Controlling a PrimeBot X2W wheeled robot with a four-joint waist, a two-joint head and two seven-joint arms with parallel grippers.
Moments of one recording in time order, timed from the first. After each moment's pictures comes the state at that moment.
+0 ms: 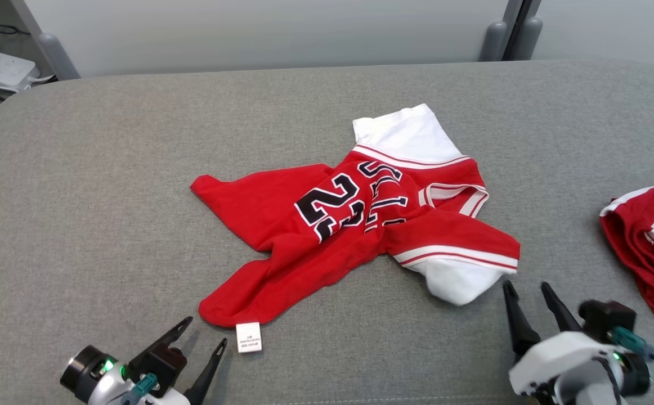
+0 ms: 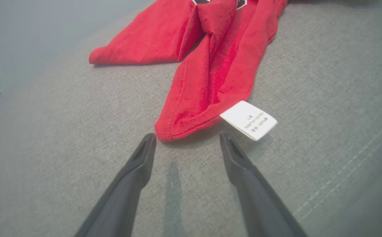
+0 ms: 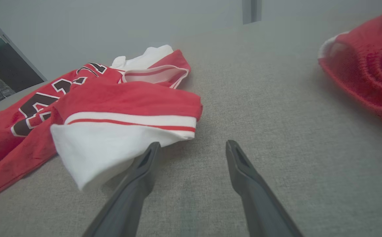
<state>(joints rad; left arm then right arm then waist) -0.18 0.35 -0.50 0.53 -0.11 -0.10 -0.26 -0.26 -0.05 0.13 0.65 0.35 0.13 -0.24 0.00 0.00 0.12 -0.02</state>
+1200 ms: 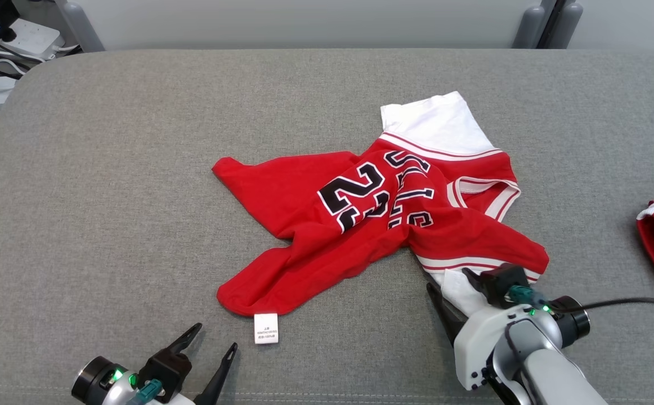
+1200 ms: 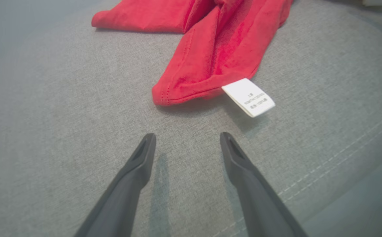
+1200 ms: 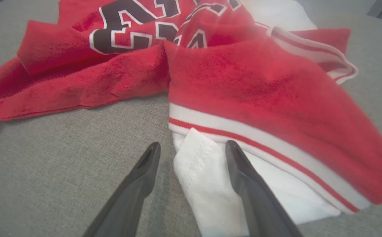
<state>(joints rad) -0.13 0.28 -0.42 0.51 -0.12 -0.12 -0.26 -0.32 -0.05 0.33 0.53 0.15 0.13 0.05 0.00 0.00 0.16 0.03</state>
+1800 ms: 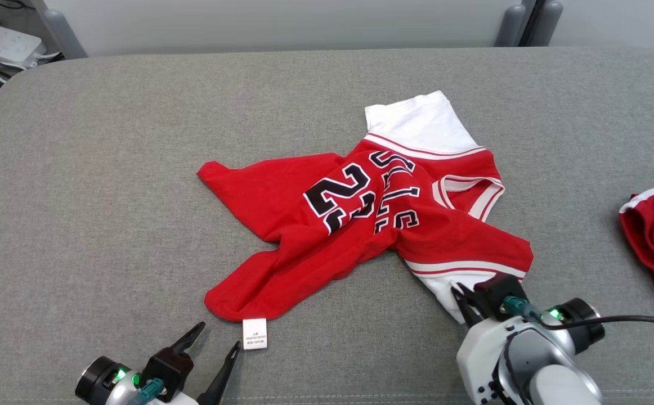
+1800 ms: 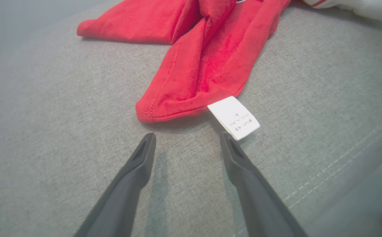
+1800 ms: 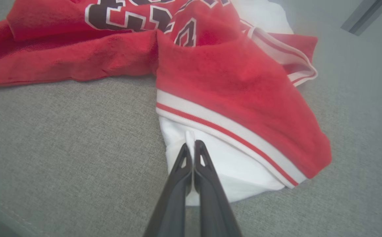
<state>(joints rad) -0.13 0.27 -0.42 0.51 -0.14 -0.12 -0.26 -0.21 -0.05 0.28 0.31 -0.05 0.13 0.23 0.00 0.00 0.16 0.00</state>
